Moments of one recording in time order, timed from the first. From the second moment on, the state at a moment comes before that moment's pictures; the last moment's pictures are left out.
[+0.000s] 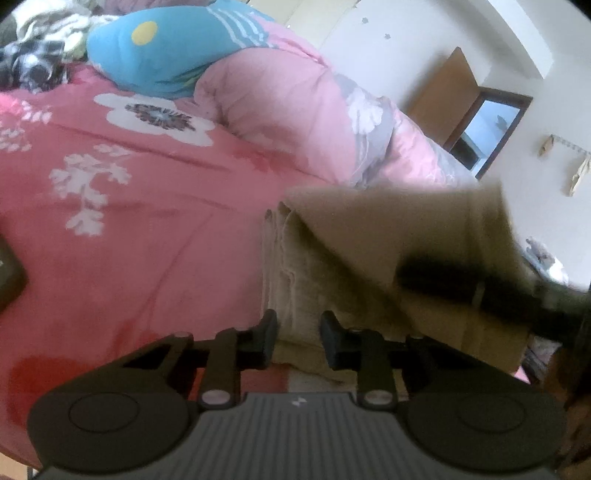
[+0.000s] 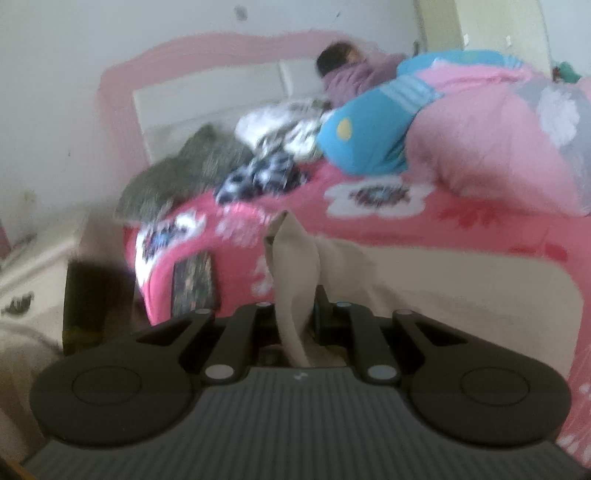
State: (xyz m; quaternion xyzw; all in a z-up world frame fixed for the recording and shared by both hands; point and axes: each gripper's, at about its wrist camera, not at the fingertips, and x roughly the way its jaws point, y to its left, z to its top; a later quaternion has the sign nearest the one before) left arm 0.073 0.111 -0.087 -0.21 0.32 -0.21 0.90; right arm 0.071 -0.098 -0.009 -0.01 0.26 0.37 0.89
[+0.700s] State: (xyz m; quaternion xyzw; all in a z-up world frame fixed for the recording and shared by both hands) left arm 0.069 0.174 -0.072 -0.36 0.30 -0.19 0.86; right arm 0.035 -0.085 -0.049 -0.06 0.28 0.39 0.88
